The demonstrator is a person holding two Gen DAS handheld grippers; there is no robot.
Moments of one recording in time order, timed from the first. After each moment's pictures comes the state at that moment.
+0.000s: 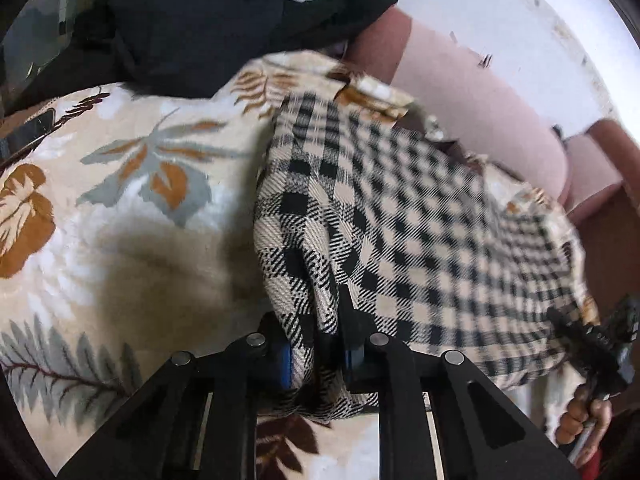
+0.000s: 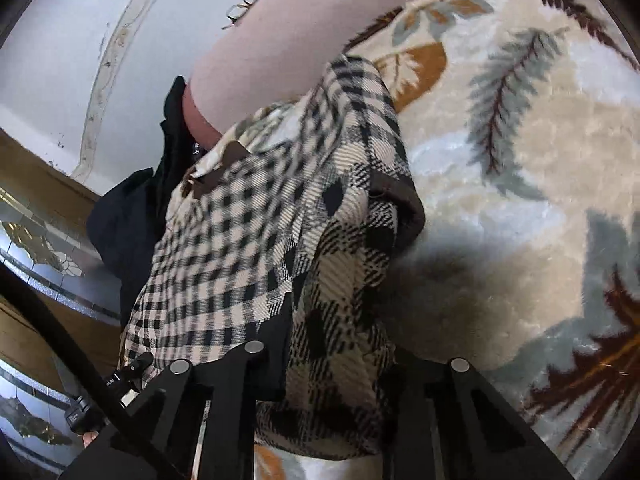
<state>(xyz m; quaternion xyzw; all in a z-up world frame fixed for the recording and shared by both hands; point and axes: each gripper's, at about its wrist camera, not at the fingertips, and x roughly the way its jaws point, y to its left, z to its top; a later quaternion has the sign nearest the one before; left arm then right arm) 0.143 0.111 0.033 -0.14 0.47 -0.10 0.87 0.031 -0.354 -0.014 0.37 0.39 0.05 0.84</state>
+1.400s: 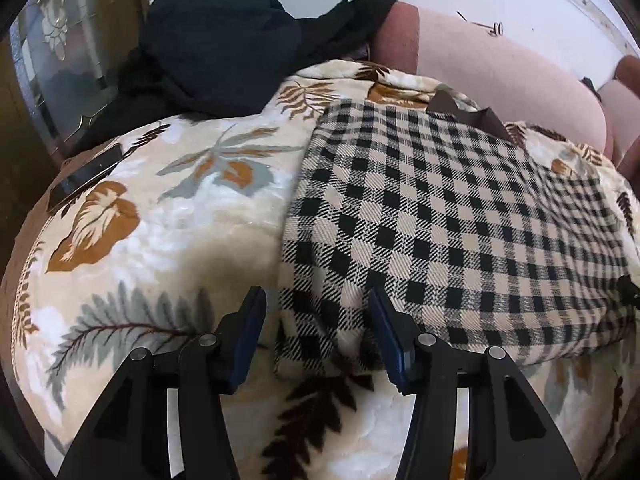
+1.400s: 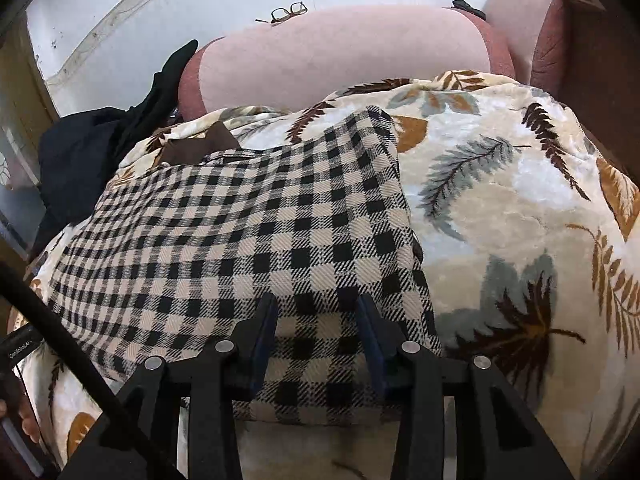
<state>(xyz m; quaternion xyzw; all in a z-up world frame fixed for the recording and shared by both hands) 0.099 0.098 0.037 0.00 0.44 0.01 0.90 0.005 -0.294 0.026 0.15 0.40 -0.05 0.90</state>
